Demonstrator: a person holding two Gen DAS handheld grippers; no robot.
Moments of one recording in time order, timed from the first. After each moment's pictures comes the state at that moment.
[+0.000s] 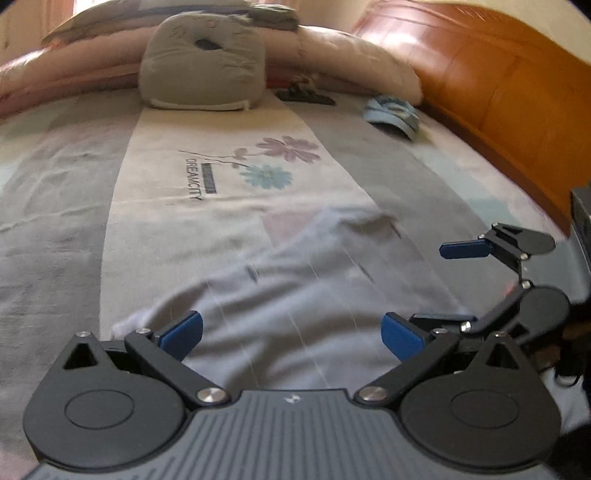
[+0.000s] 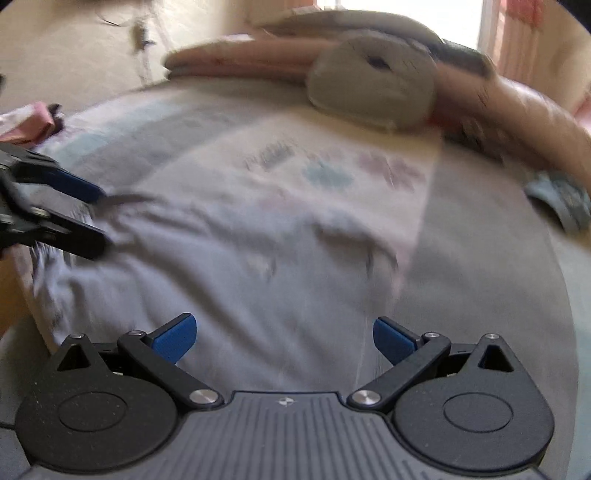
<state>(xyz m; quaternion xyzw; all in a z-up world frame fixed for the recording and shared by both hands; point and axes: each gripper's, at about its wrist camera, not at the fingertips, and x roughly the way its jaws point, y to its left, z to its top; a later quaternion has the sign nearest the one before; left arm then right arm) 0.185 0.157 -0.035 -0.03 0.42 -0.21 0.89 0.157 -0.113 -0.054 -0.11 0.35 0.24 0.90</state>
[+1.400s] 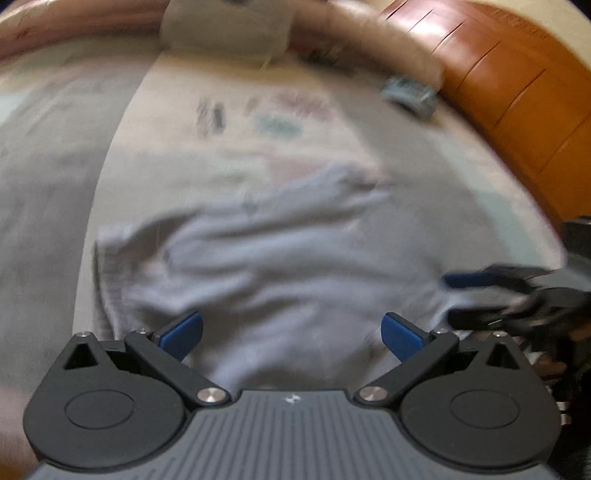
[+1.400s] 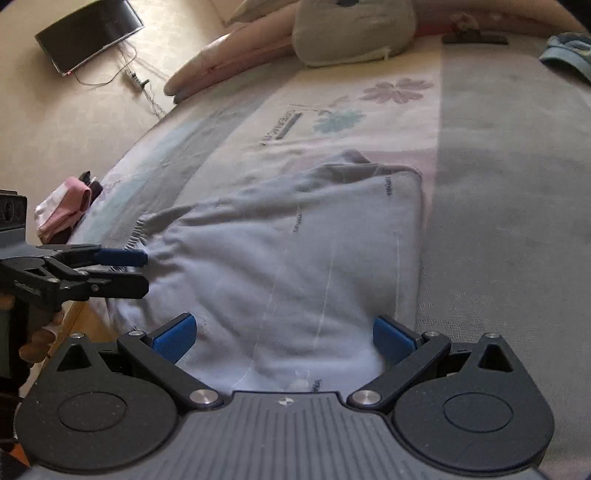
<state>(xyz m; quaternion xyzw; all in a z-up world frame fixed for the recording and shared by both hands) 0.159 0.156 -0.064 -0.06 0.48 -0.18 0.85 0.149 -0.160 -0.076 0.10 0.44 0.30 0.84</state>
